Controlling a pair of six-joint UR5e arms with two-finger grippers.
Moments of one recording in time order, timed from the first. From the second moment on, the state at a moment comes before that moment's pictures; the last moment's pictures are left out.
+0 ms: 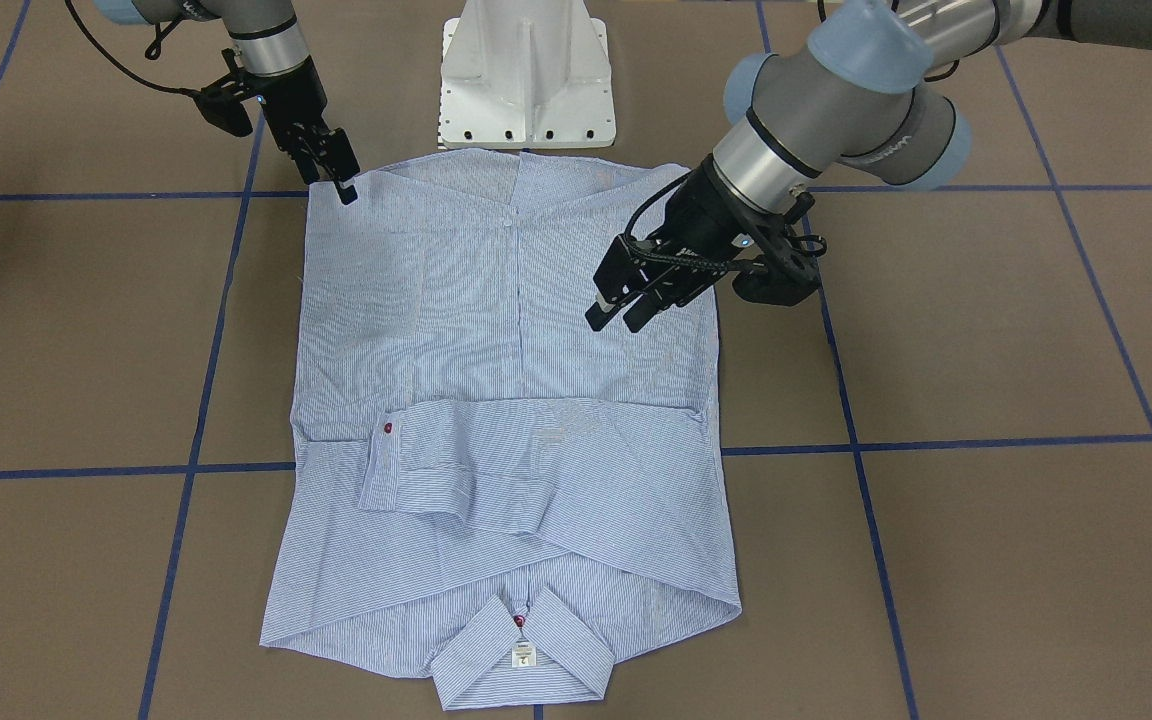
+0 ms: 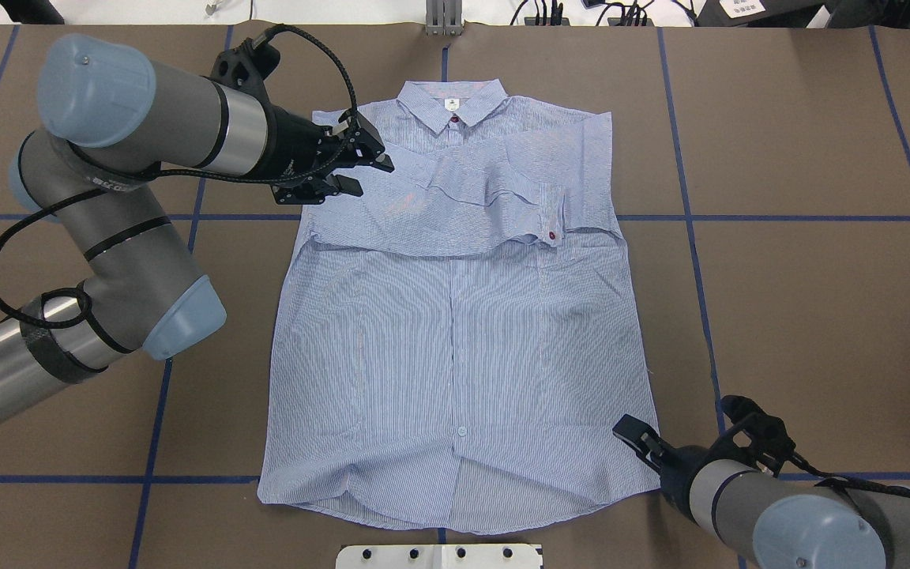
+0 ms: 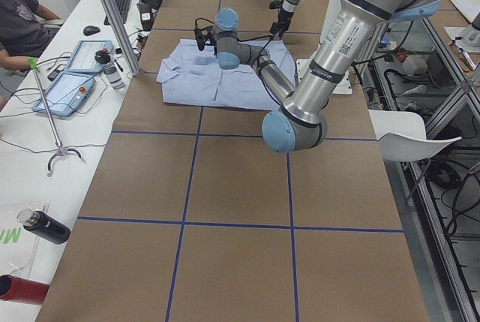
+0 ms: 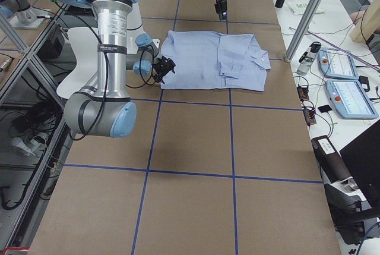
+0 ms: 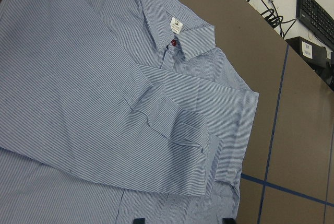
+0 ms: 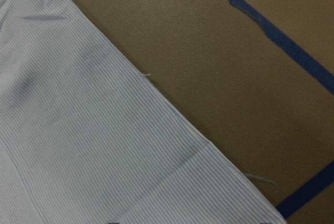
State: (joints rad) left arm -0.75 -2.16 -1.68 -2.26 -2.02 -1.71; right arm 0.04 -1.66 2.14 -1.16 1.29 2.28
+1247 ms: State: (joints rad) left arm -0.75 -2.16 -1.68 -2.27 -2.02 -1.71; right arm 0.00 -1.68 2.09 -1.16 1.28 2.33
